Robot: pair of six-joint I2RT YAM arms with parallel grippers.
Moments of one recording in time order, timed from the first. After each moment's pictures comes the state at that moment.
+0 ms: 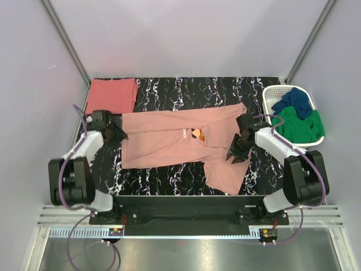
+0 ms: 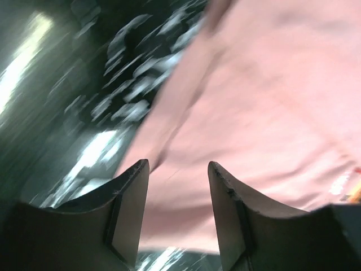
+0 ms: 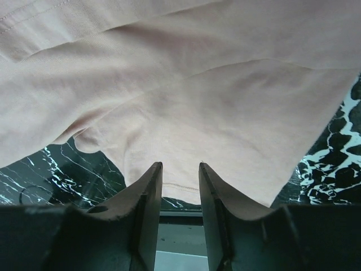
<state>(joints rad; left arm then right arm) 0.09 1.38 0.81 -0.46 0.06 -0.69 0.26 1.48 0.93 -0.79 -0.15 0.71</state>
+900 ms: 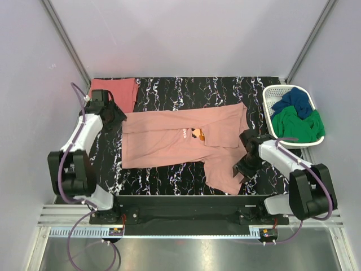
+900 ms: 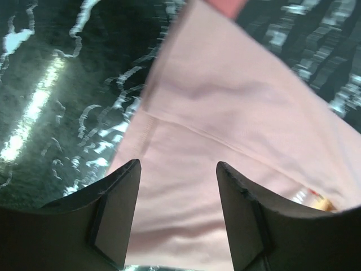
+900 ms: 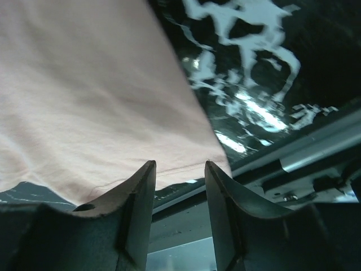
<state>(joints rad) 0.06 1.57 1.20 -0.60 -0.03 -0.64 0.27 1.36 0.74 -0.95 -0.04 1.10</state>
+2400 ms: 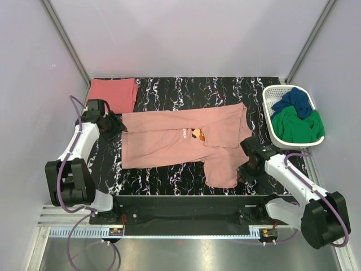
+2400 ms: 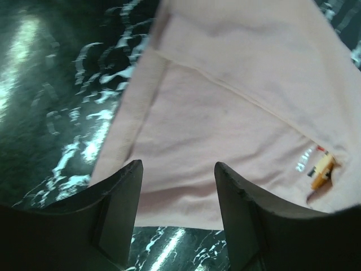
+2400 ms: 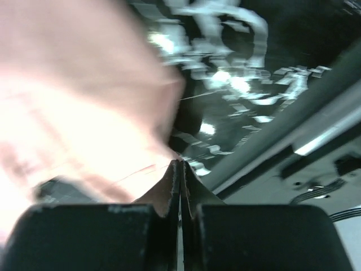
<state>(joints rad) 0.09 1.44 1.06 -0.64 0.14 -0.63 0.37 1.09 0.64 -1.01 0.05 1.44</state>
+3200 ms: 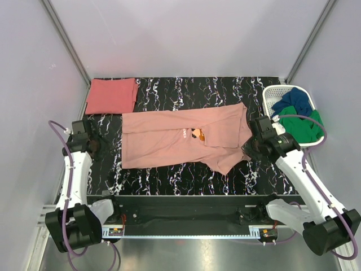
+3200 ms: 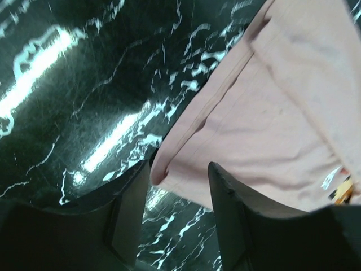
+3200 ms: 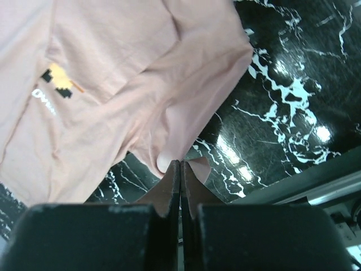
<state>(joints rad) 0.24 1.04 0.85 -0.77 -0.01 -0.66 0.37 1.04 1.01 -1.03 0.24 1.10</state>
